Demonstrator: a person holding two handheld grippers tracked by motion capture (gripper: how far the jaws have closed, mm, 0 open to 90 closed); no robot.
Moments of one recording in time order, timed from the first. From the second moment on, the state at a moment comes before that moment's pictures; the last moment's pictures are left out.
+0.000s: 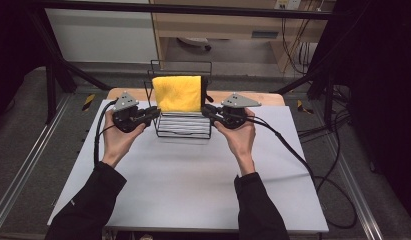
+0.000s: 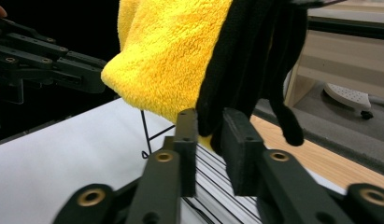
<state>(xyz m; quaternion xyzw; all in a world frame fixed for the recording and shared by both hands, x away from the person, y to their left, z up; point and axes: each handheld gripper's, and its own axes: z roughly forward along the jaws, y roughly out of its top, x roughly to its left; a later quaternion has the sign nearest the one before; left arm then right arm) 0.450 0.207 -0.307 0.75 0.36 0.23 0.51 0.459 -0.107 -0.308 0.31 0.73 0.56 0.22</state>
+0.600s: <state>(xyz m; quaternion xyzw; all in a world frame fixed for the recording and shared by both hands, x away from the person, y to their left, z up) 0.424 0.223 -0.343 0.78 0.35 0.18 0.48 0.428 -0.154 -0.327 0.34 0.75 0.53 0.20</state>
